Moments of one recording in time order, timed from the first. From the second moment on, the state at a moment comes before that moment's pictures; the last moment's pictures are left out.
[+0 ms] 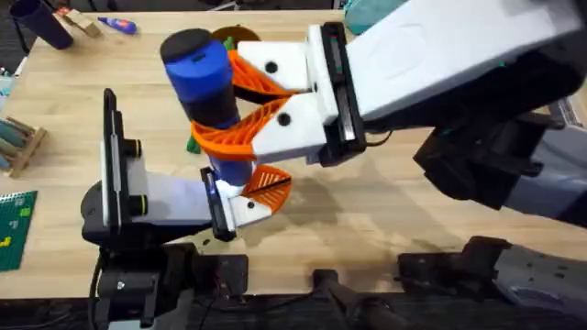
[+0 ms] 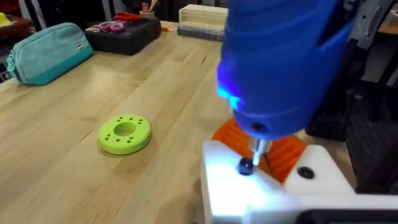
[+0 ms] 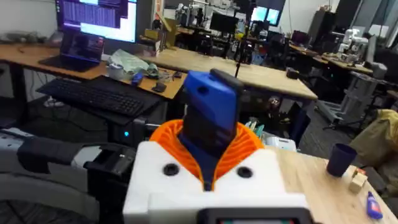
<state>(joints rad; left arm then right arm) 0.06 0.00 0.00 -0.15 1.32 0.10 0.83 1.22 0.76 0.77 -0.86 0.02</state>
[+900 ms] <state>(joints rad) 0.06 0.00 0.00 -0.15 1.32 0.10 0.82 1.22 0.83 0.67 -0.89 -0.03</state>
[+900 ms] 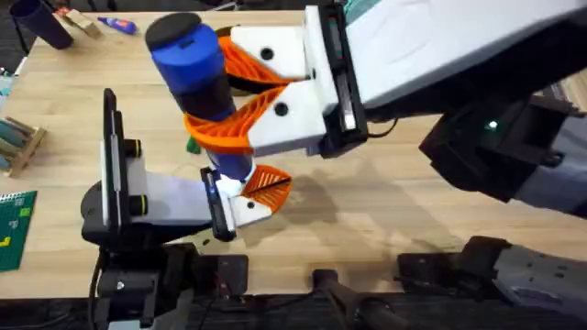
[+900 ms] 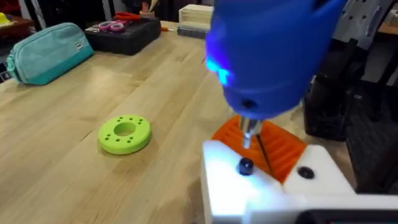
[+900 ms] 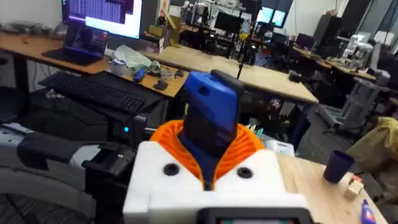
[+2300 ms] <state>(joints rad) 0.06 0.00 0.00 -0.15 1.32 0.10 0.82 1.24 0.83 0.66 -0.93 -0.08</state>
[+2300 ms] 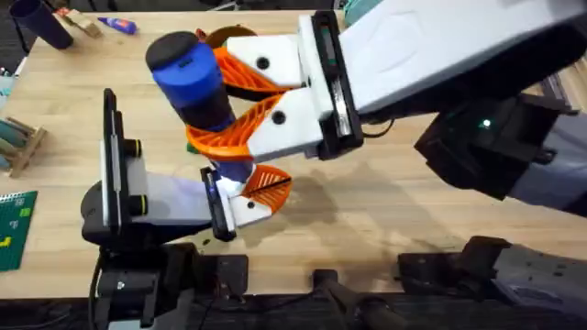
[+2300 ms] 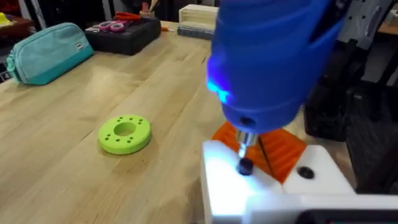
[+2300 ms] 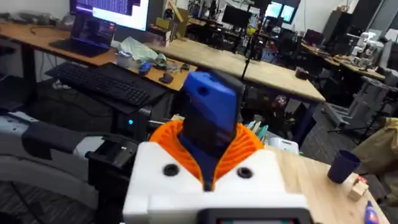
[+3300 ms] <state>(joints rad) 0.06 0.00 0.00 -0.15 1.32 0.10 0.83 1.26 0.84 0.66 -0.93 -0.07</state>
